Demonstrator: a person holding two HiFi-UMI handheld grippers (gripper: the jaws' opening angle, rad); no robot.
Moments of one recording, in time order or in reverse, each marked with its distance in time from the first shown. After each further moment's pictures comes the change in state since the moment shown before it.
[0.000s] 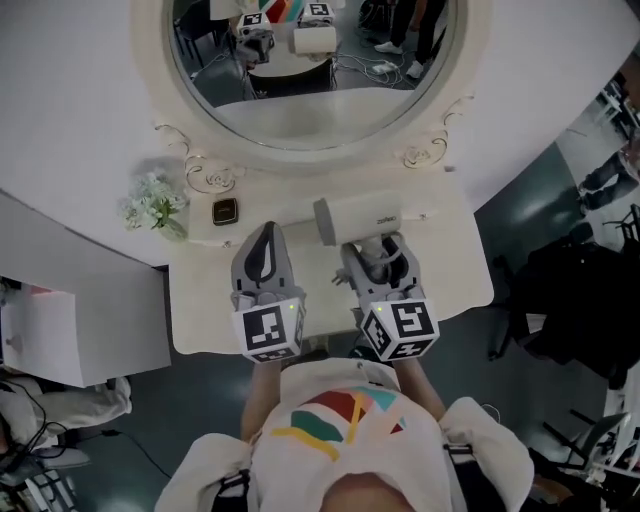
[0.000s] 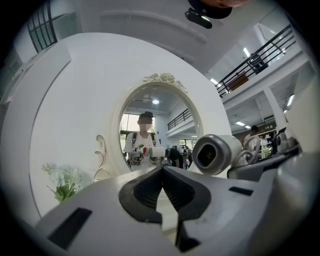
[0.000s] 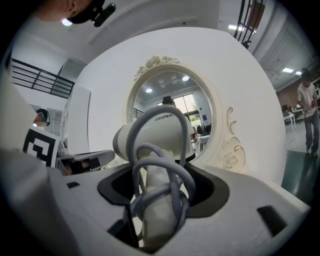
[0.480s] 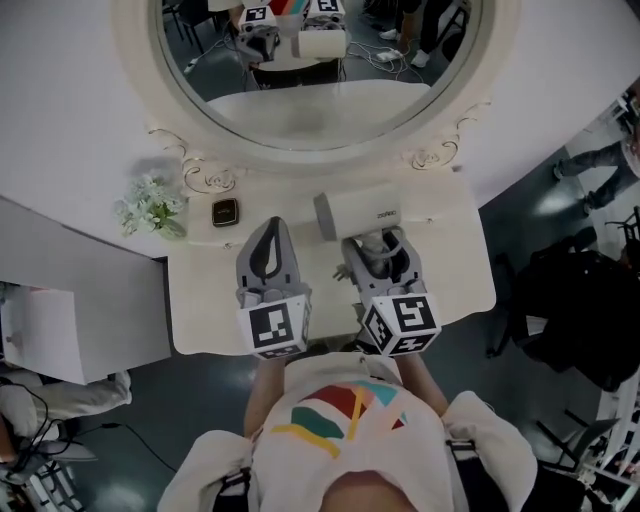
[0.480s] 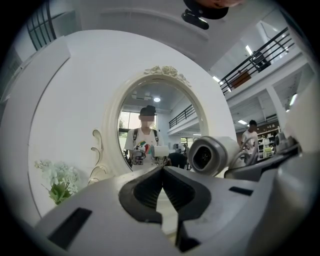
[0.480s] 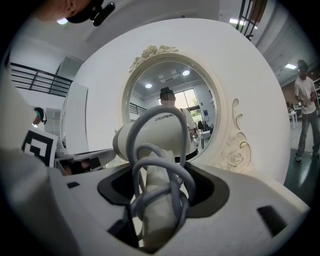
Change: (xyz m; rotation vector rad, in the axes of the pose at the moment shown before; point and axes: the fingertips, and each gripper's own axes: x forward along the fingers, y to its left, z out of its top) left arm 0.034 0.003 -0.010 -0.011 0.028 0.013; right arm 0.038 -0.011 -0.004 0.010 0.055 0.018
